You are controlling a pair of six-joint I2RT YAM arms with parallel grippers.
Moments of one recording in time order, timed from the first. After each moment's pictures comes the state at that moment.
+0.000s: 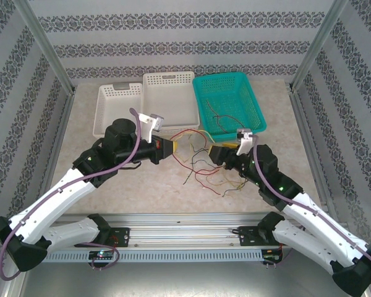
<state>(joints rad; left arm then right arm) -0.68 1.04 1.09 -0.45 0.35 -0.50 0.65 0.74 0.64 -0.19 -0.03 0.61</state>
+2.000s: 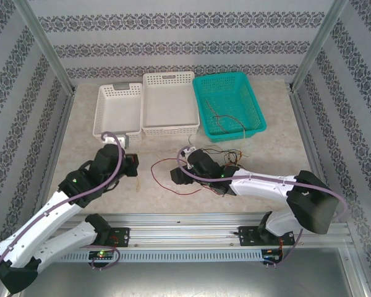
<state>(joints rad) -0.63 0.78 0.90 -0.76 -0.24 -0.58 0.94 1.43 0.73 0.00 0.00 0.54</state>
